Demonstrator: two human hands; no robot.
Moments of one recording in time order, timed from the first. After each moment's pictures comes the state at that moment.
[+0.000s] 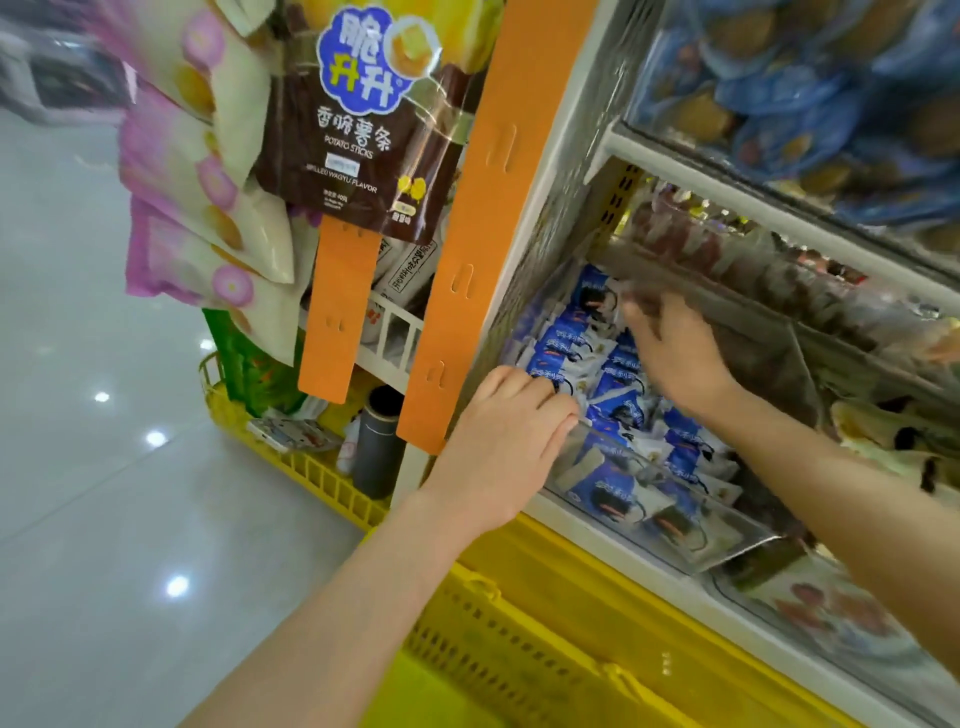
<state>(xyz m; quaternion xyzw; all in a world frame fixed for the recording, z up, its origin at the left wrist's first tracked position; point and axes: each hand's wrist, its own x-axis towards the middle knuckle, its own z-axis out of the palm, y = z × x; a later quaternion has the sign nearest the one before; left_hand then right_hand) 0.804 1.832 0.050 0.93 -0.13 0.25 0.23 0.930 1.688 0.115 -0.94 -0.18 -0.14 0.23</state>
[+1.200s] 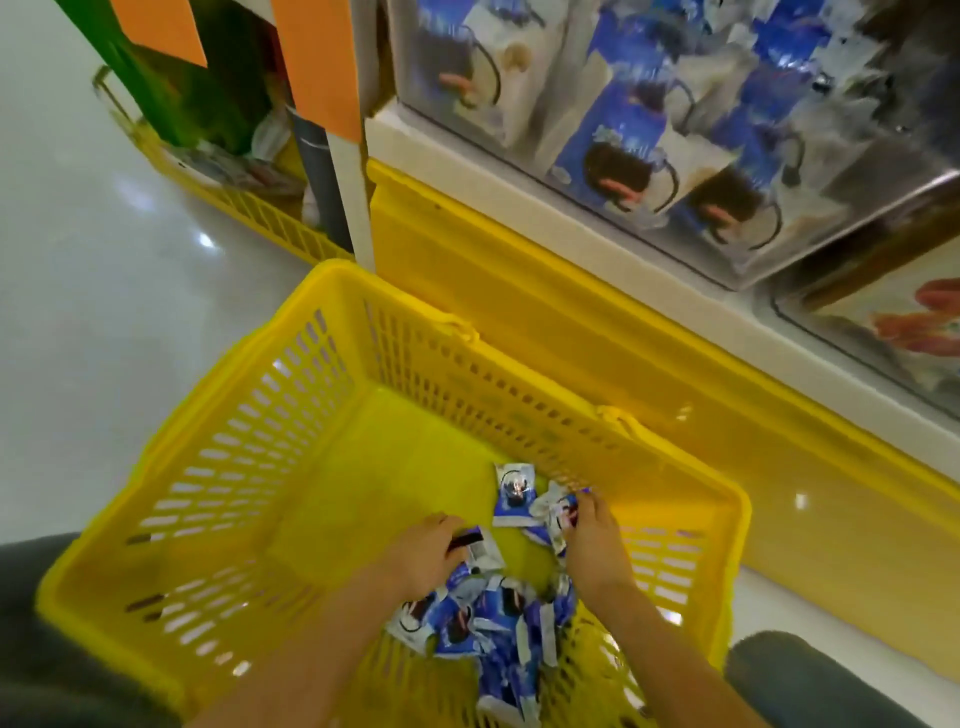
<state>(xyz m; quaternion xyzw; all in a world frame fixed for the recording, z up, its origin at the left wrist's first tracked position) 0.642 1.737 -0.272 0.85 0.02 -0.41 0.33 0.699 1.539 -0.245 -0.94 0.03 0.32 0.13</state>
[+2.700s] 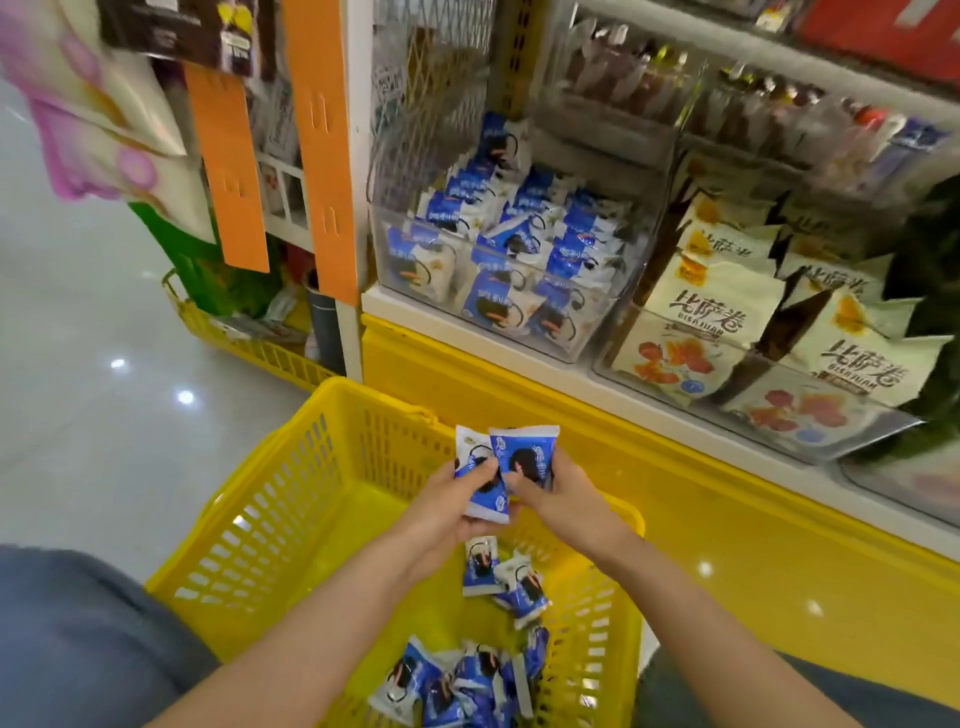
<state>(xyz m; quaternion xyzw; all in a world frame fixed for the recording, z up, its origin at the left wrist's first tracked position) 0.679 1.712 -0.067 0.50 0.21 -0.17 0.82 0.710 1.577 -0.042 -0.85 -0.07 0.18 0.50</state>
